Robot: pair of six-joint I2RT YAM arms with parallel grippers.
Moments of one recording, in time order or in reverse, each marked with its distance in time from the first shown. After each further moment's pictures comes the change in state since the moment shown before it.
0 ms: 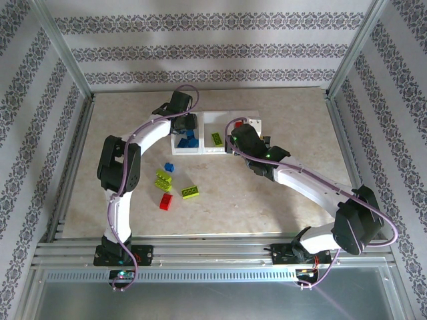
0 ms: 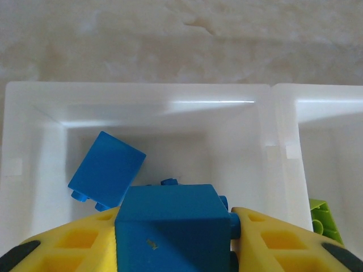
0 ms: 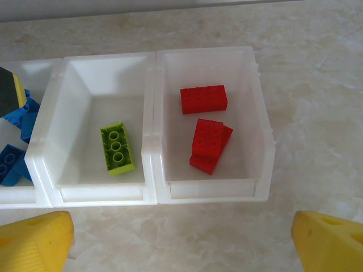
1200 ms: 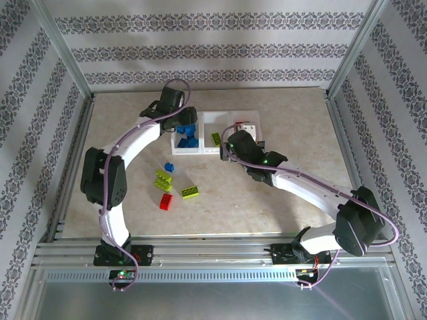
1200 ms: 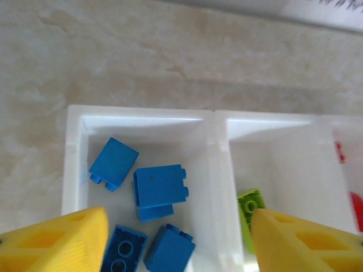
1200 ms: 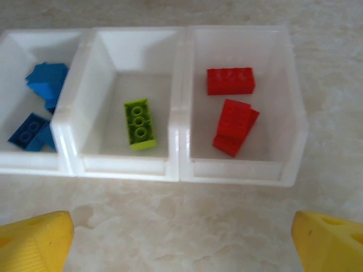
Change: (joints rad) left arm 0.000 -0.261 -0.134 0.032 0.007 -0.043; right arm 0.067 -0.010 -0.046 0.022 -0.051 -0.022
